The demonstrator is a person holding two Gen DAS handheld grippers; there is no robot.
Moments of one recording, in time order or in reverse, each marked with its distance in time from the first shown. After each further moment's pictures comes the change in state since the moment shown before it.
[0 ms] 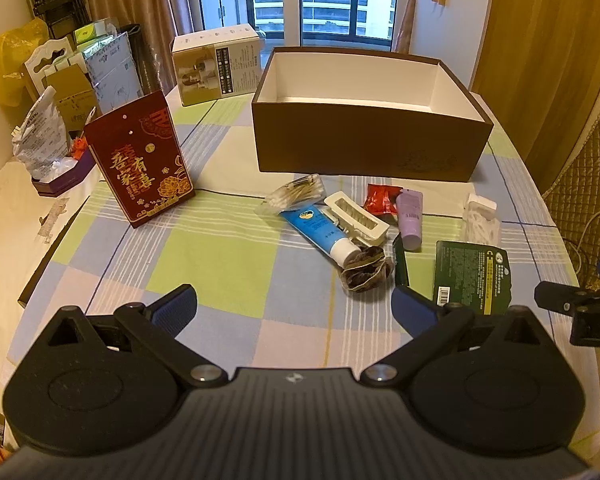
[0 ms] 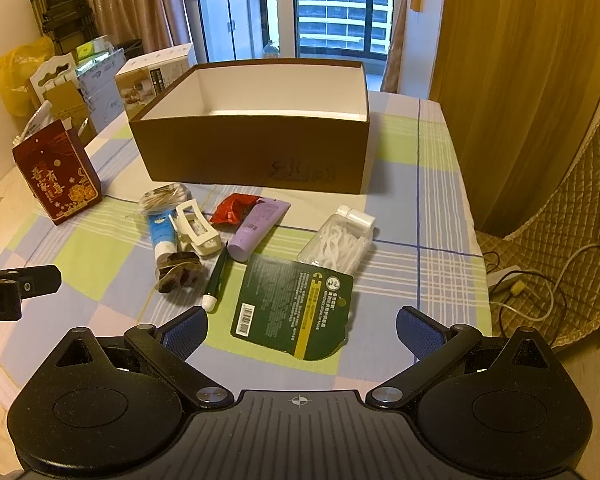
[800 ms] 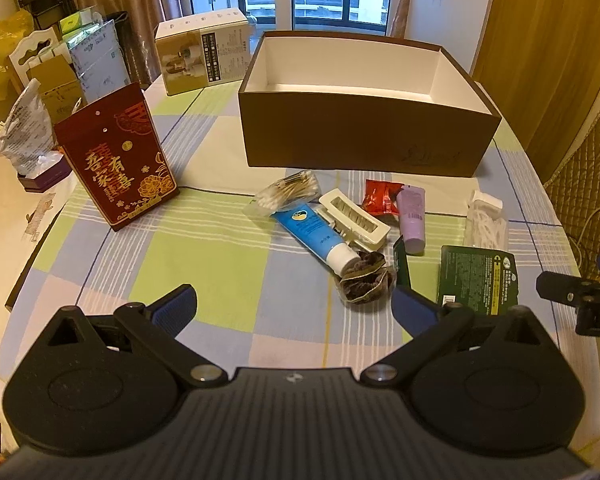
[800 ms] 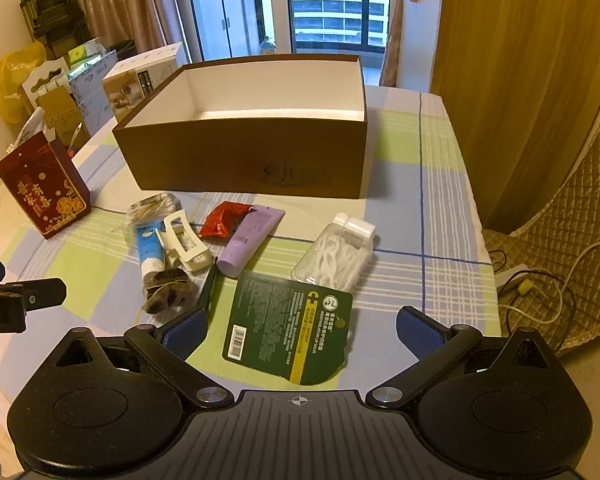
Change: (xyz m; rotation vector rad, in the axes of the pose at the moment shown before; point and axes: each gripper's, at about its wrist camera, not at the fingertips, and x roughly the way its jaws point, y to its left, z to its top) left arm 0.038 -0.001 0.023 0.016 0.049 -0.025; right arm 0.026 -0.012 0.019 0.023 0.018 0.019
